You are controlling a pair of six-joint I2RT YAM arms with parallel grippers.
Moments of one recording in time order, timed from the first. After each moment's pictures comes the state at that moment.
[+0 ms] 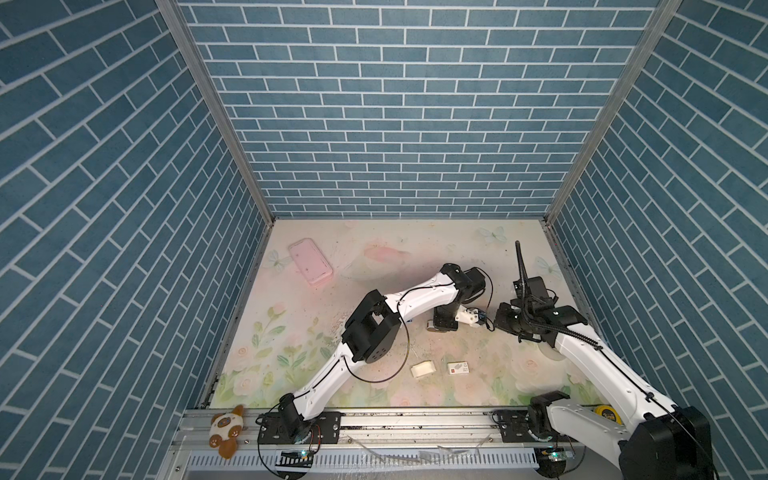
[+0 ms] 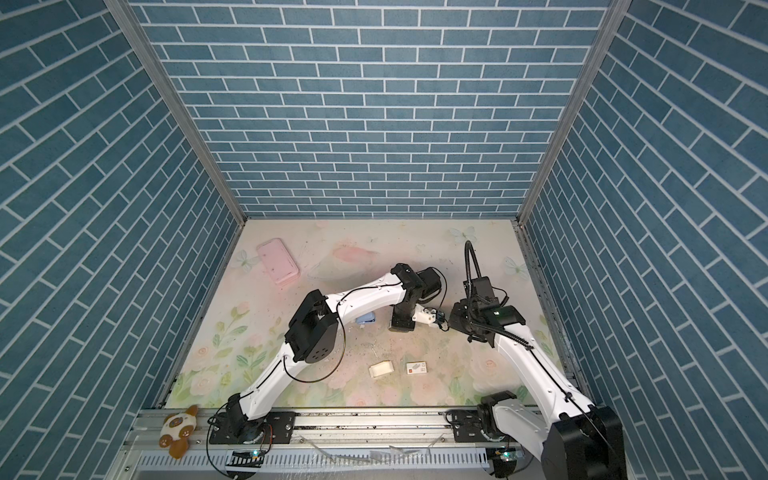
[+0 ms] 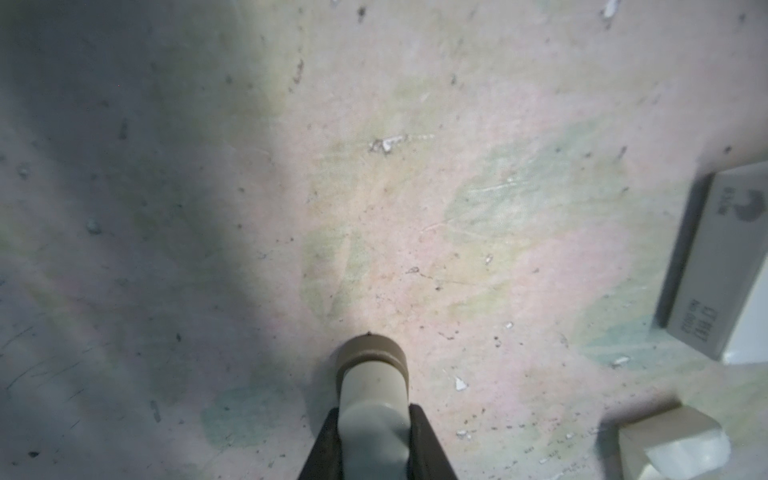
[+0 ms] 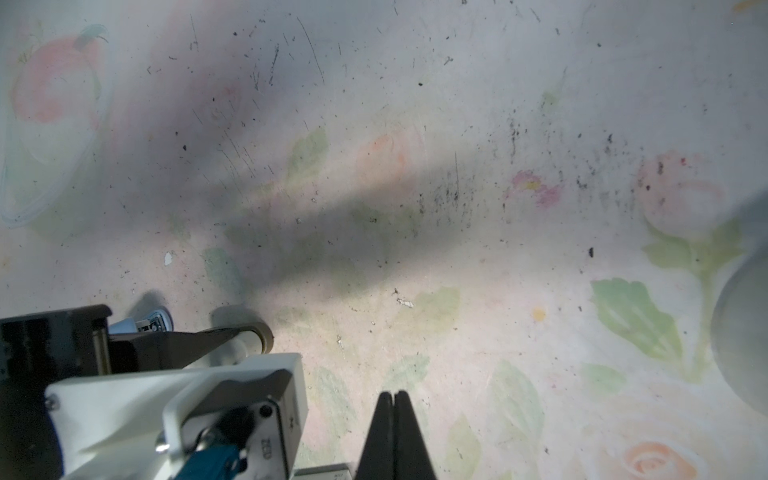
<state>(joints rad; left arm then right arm) -0.99 2.47 2.16 -1.30 0.02 0.72 0.30 1.05 0.72 -0.73 -0.08 0.57</state>
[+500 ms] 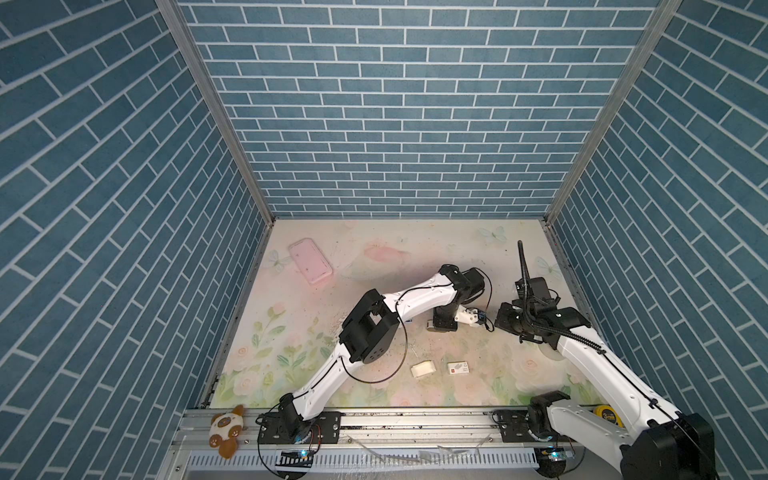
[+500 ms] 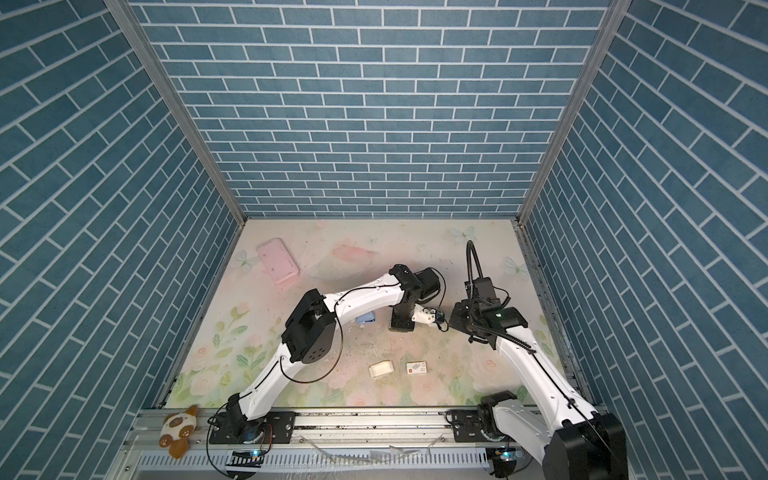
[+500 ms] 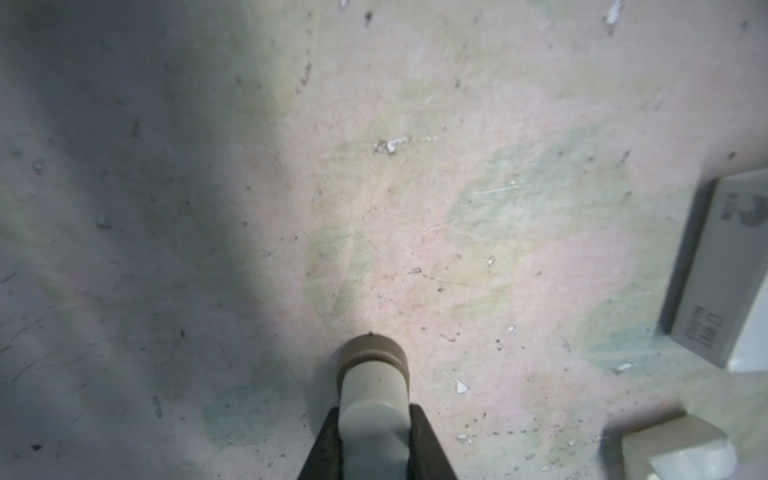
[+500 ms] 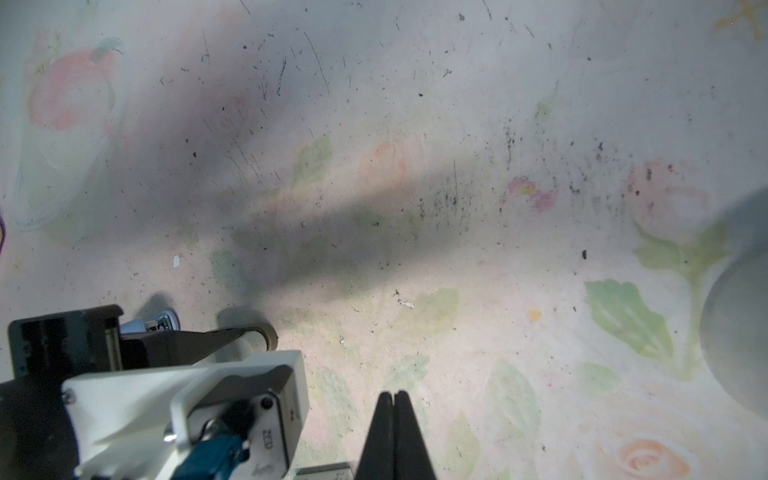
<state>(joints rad) -0.99 2.41 2.09 -1.24 0.01 0.71 0.30 1.02 0.72 -0.73 -0.07 0.57</state>
